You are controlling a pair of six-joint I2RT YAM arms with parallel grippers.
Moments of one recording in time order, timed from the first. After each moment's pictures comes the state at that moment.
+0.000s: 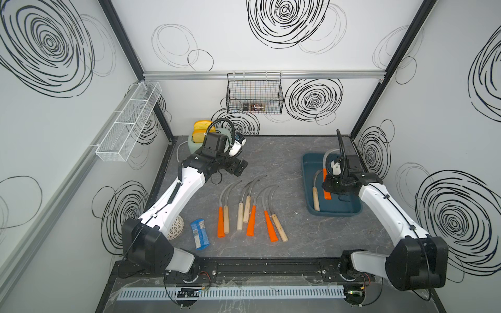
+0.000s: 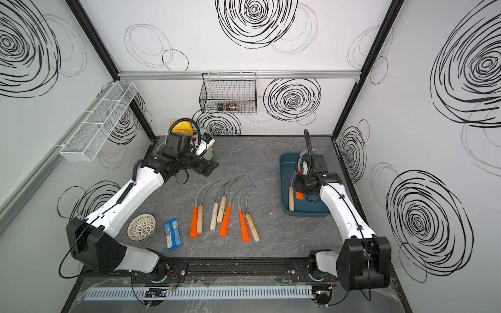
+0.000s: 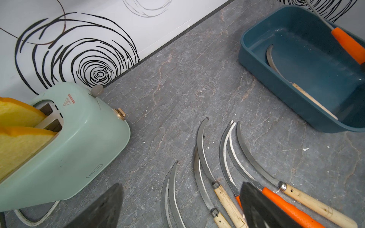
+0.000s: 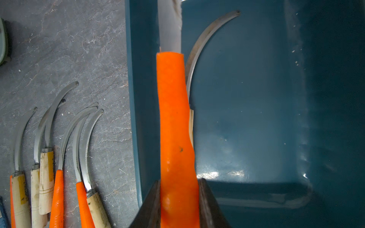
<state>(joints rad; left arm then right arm) -0.34 1.45 1.37 -0.65 0.18 0.26 0.10 1.26 0.98 -0.78 -0.12 0.29</state>
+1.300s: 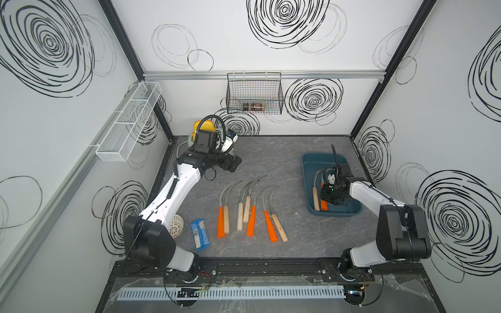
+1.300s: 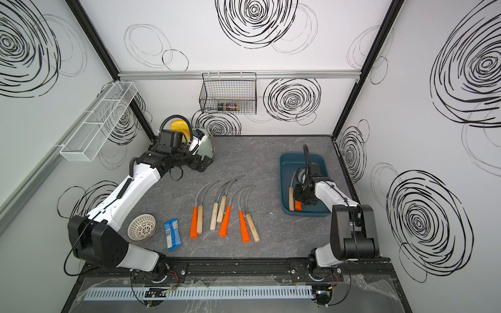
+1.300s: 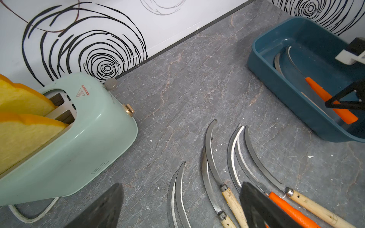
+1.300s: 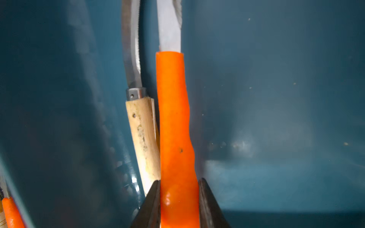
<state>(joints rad) -0.23 1.48 1.38 -0.64 0.27 0.26 0.04 1.49 0.84 -0.60 -0.15 0.33</state>
